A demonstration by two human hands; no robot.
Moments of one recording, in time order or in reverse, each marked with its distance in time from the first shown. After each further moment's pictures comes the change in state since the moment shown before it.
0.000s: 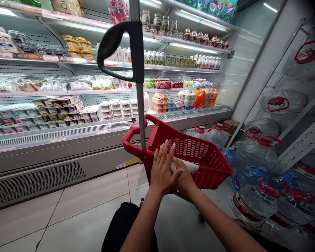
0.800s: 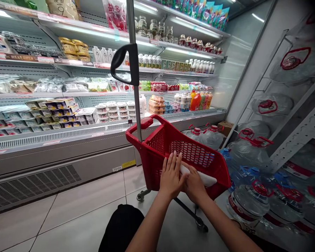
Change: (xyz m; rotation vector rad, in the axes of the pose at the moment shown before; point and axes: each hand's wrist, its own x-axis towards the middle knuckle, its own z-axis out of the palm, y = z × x) left_hand -0.014 0.026 0.068 0.021 -0.133 0.029; right_hand -0.055 0.043 -0.017 -0.148 0.005 0.198
